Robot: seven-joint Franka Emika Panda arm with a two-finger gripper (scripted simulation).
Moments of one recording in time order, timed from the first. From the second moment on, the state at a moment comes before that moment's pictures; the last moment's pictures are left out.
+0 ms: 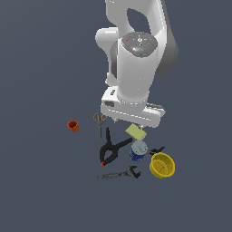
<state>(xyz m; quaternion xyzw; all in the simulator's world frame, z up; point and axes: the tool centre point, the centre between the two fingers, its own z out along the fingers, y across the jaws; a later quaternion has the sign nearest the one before) 0.043 0.048 0.232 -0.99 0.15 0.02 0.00</state>
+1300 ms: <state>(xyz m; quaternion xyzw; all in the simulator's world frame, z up) 0.080 0.107 0.125 -0.94 0.33 0.00 0.00</state>
